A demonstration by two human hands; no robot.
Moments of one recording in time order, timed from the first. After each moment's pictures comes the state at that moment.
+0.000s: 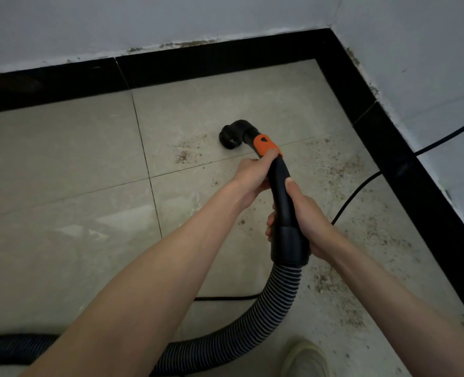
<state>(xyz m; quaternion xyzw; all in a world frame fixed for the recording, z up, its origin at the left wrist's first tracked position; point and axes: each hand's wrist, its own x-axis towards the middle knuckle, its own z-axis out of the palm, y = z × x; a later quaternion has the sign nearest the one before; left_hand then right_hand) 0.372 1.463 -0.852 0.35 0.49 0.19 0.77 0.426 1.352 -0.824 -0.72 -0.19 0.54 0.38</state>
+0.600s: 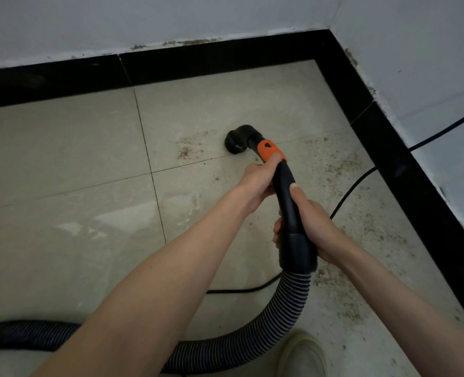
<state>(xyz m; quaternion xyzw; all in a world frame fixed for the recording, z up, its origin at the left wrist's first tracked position) 0.369 1.441 -0.845 0.34 0.49 0.17 0.78 0.427 1.331 -0.817 -0.73 -0.22 0.54 0.35</state>
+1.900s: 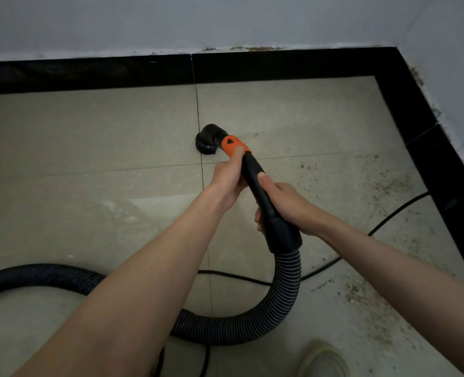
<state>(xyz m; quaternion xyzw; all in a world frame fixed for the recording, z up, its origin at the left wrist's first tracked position) 0.250 1.469 -0.842 0.23 0.55 0.35 0.72 0.348 1.397 -0.819 -0.66 -0.40 0.59 0.23</state>
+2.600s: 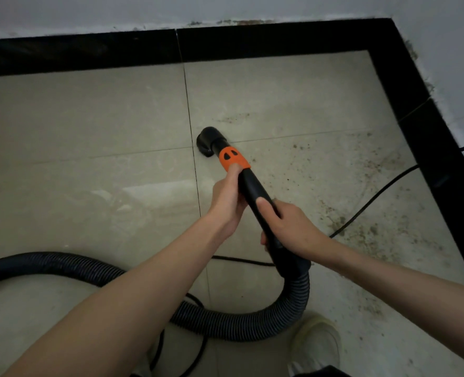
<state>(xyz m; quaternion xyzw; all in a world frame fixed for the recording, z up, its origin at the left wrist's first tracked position) 0.248 1.401 -0.854 0.16 0.54 0.35 0.75 0.351 1.330 -0.833 -0.71 -0.48 0.48 0.16</state>
